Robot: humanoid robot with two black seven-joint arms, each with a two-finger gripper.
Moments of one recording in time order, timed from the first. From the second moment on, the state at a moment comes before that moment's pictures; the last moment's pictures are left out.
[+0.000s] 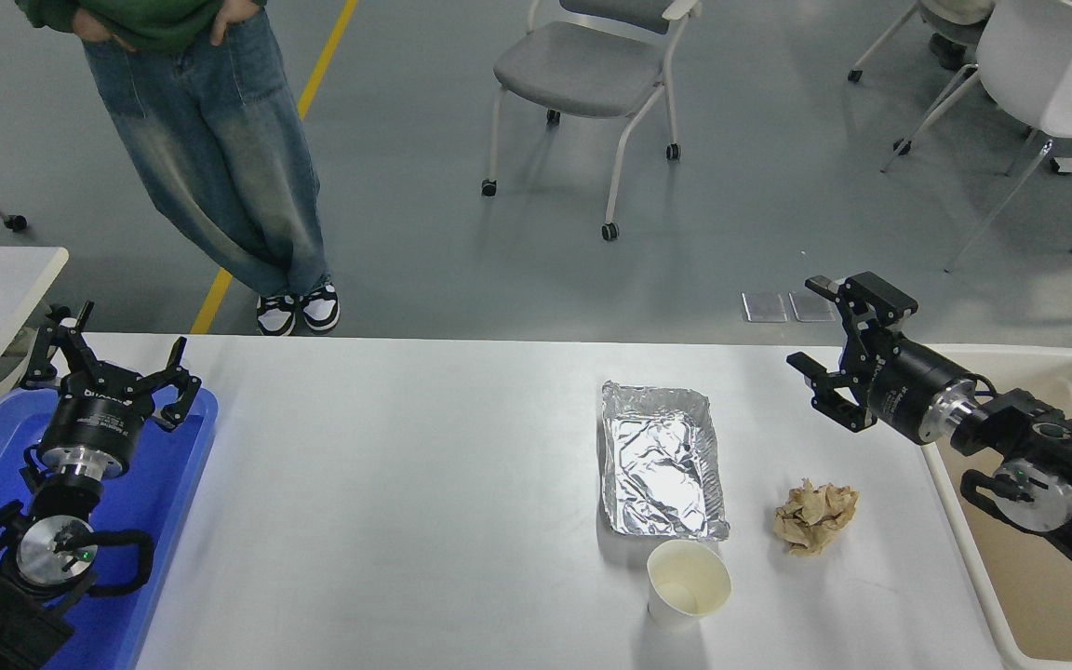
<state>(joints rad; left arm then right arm) -0.46 0.46 -0.83 -0.52 -0.20 -0.62 -0.53 0.62 -0.72 0.51 1.19 -0.44 0.17 0.25</state>
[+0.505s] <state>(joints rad) -0.46 0.46 -0.83 -0.52 -0.20 -0.62 -0.53 0.69 -0.90 0.44 1.37 -0.78 0.44 0.25</state>
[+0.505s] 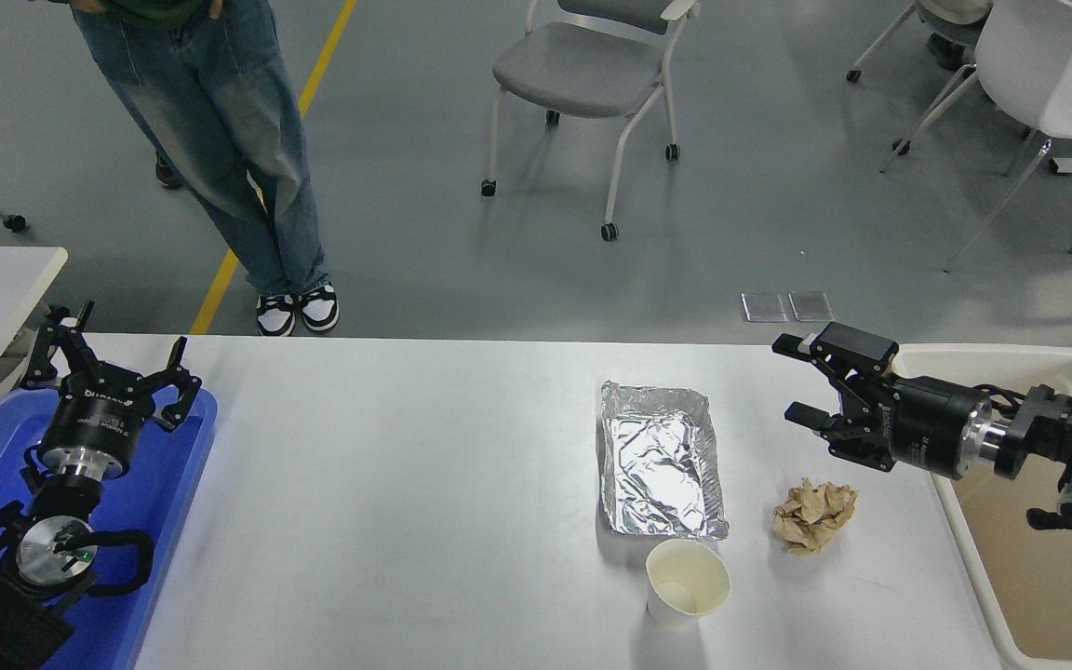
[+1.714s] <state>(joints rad) -0.46 0.46 -0.83 -0.52 -0.20 -0.62 -0.53 0.86 -0.78 0.14 1.51 -1.41 0.51 0.09</state>
